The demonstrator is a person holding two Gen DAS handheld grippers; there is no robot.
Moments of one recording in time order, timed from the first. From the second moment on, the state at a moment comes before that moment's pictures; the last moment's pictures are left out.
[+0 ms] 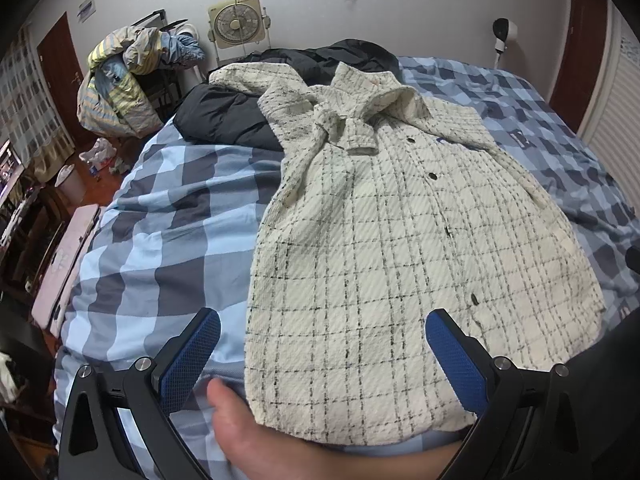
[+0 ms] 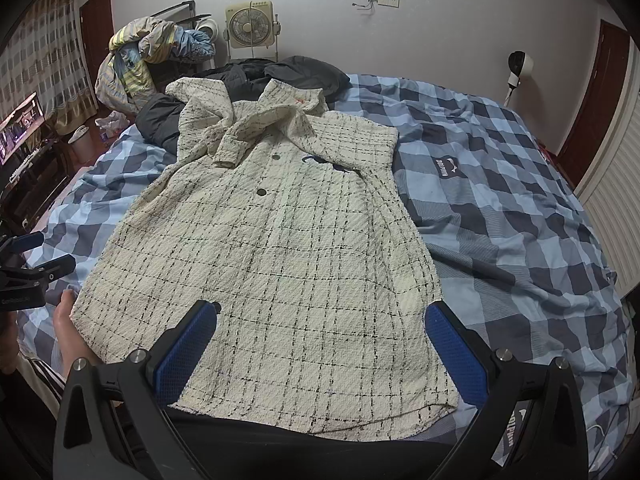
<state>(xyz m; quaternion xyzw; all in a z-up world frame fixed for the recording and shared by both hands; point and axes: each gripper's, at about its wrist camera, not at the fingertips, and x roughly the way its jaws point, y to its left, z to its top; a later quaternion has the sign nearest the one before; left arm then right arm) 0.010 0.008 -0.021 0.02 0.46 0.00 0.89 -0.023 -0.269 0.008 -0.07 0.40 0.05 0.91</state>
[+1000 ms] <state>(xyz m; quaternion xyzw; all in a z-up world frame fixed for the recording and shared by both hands) 0.066 0.023 -0.039 0.06 0.49 0.06 0.87 0.044 -0.248 -0.005 0.00 0.54 0.14 0.83</state>
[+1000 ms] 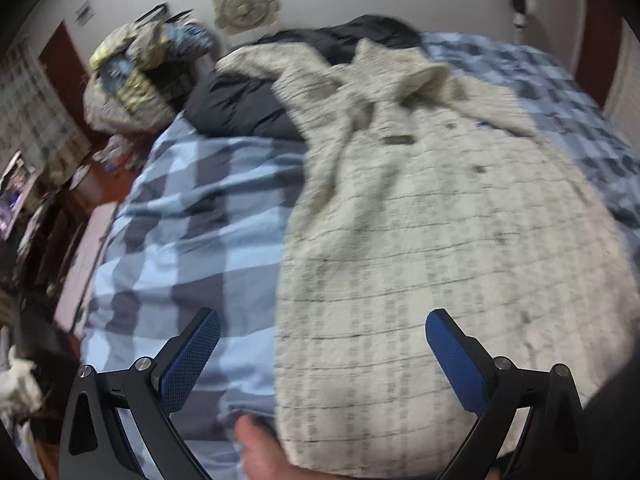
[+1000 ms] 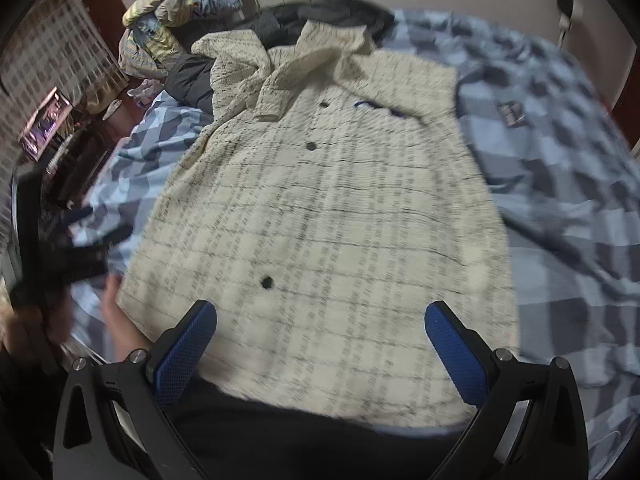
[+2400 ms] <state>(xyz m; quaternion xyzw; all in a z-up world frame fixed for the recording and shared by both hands) 0.083 0.092 -0.042 -0.08 0.50 0.09 0.86 0.217 -0.160 0.060 0.30 0.50 0.27 0.76</state>
